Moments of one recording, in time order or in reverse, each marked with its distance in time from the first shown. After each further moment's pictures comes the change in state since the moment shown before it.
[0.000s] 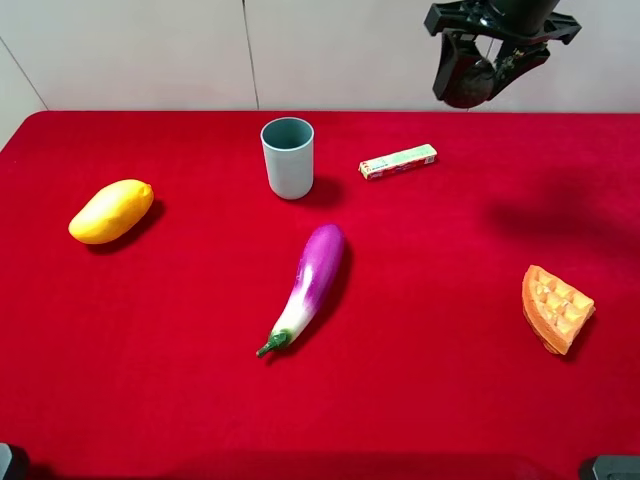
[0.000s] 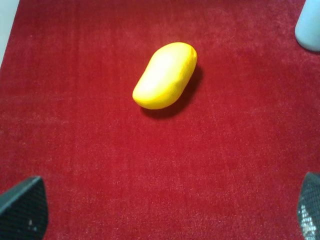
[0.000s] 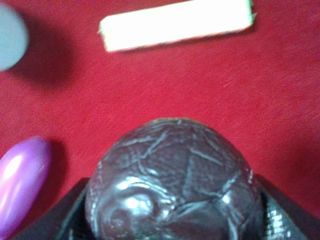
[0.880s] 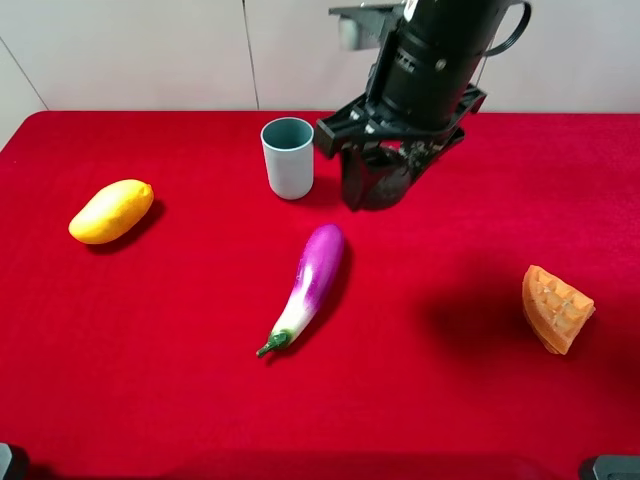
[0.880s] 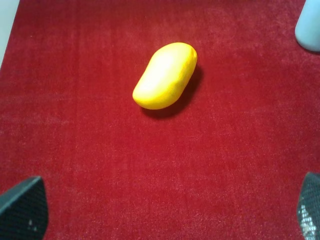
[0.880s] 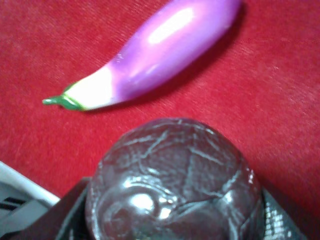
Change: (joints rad) left arm 0.000 0.000 0.000 0.000 0.000 0.000; right arm 0.449 -0.193 0.325 -0.012 -0.061 0.074
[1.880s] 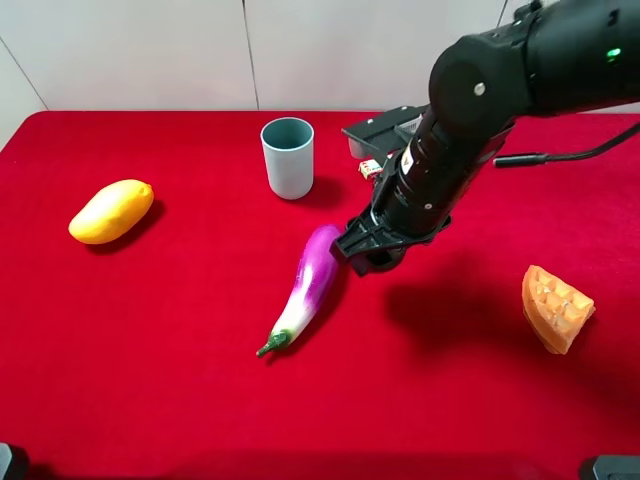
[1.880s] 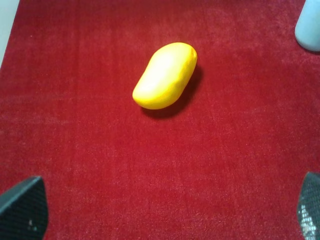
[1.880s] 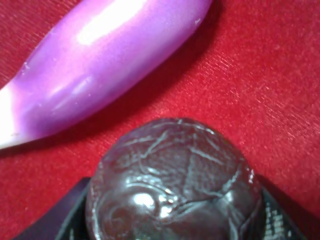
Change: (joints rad) left arm 0.000 0.000 0.000 0.000 0.000 0.000; right arm 0.011 0.041 0.393 -0.089 -0.523 0.008
